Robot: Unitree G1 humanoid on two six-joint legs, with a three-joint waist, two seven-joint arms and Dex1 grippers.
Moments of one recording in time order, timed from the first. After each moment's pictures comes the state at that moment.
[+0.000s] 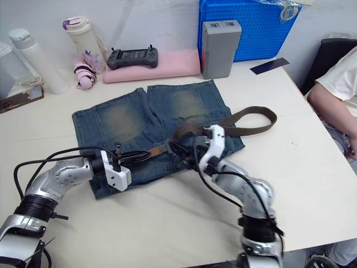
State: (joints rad) left arm -0.46 0.75 -0.17 0.39 0.43 -0.97 -0.44; right arm -0.37 -0.14 -0.12 -0.35 1.09 1.06 -0.08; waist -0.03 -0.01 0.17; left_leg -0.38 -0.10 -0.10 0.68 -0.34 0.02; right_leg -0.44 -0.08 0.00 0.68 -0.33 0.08
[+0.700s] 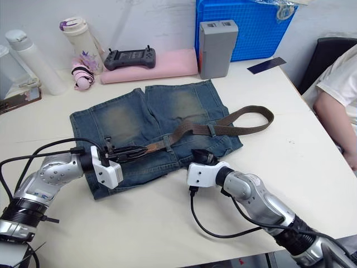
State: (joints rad) left arm -0.39 0.83 -0.15 0.20 0.17 -0.85 -0.57; right arm -0.34 -0.69 0.56 -0.31 -0.27 0.21 0.41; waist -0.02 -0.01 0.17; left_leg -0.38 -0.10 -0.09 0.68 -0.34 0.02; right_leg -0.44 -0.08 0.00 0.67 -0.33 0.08
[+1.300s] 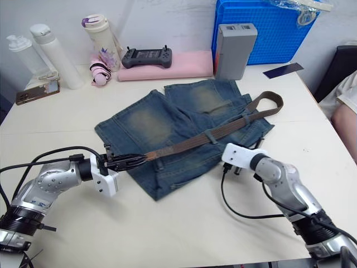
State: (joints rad) left arm -0.29 0.82 -0.13 0.09 0.18 -0.85 -0.58; right arm -0.32 -0.81 0.25 -0.10 -0.29 0.29 0.48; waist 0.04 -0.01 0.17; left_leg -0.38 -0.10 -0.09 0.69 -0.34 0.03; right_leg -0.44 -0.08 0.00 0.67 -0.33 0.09
